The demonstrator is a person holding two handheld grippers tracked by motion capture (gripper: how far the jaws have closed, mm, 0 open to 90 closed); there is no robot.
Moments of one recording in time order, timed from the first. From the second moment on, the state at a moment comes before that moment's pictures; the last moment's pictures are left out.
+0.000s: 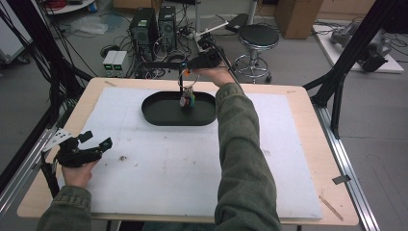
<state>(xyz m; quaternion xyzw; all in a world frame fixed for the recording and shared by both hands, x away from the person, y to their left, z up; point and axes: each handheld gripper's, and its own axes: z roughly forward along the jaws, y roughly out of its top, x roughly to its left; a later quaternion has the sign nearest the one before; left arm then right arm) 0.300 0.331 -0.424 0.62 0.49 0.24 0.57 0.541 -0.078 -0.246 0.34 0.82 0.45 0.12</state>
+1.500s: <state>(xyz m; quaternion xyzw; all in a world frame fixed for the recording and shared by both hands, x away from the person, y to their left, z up) 0.299 0.330 -0.424 0.62 0.48 0.24 0.57 0.457 -0.158 -0.270 0.38 0.80 0.44 0.16</state>
